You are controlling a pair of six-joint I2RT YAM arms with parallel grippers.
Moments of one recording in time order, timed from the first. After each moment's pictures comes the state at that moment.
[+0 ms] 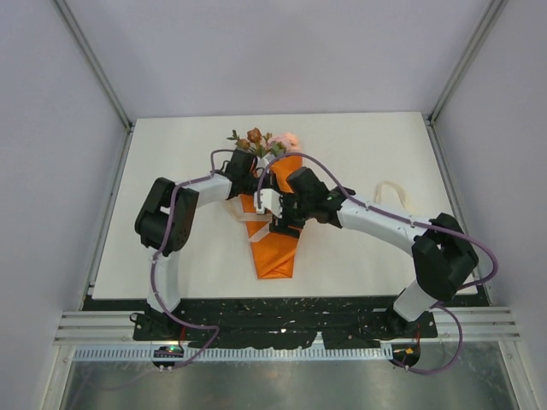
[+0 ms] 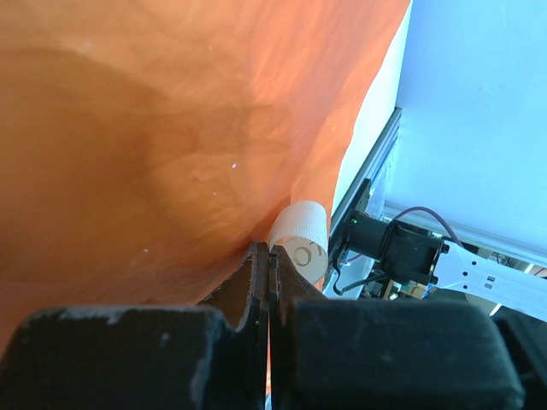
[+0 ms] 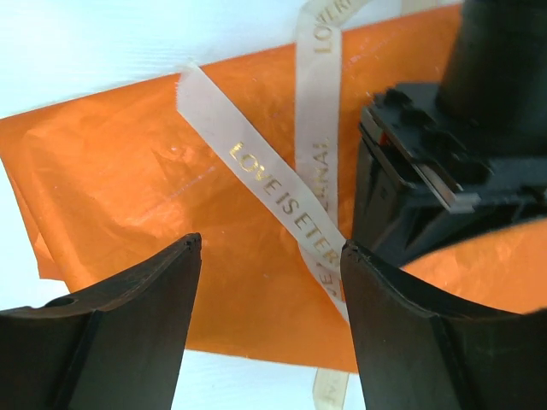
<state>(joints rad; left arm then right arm) -0.45 2.04 1.28 -0.09 0.86 -0.70 0.76 1.59 1.13 -0.38 -0.33 -0.67</state>
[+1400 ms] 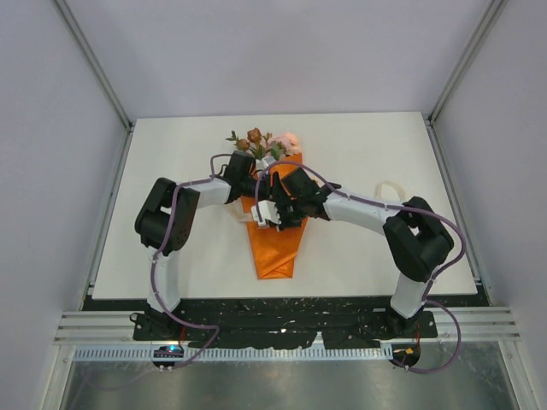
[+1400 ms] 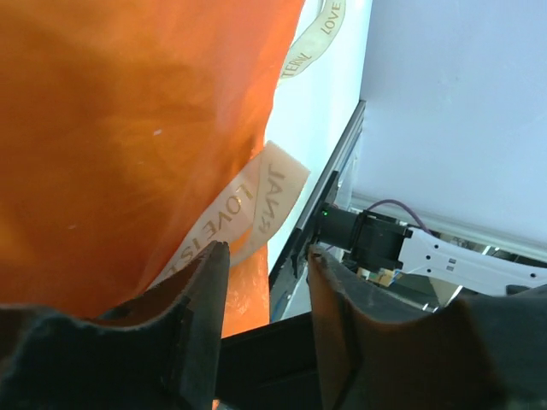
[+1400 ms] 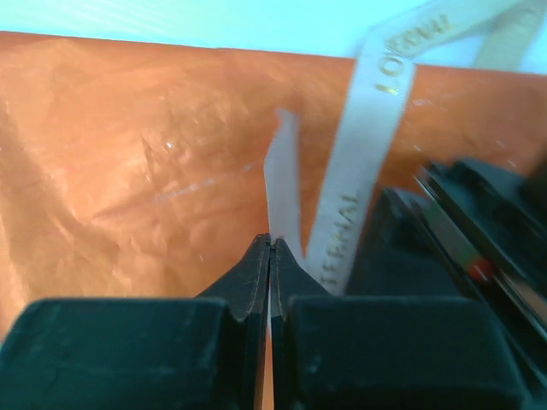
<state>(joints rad) -0.44 2.05 1.23 0.06 0.95 -0.82 0.73 1.81 1.17 -0.36 -0.49 -1.06</state>
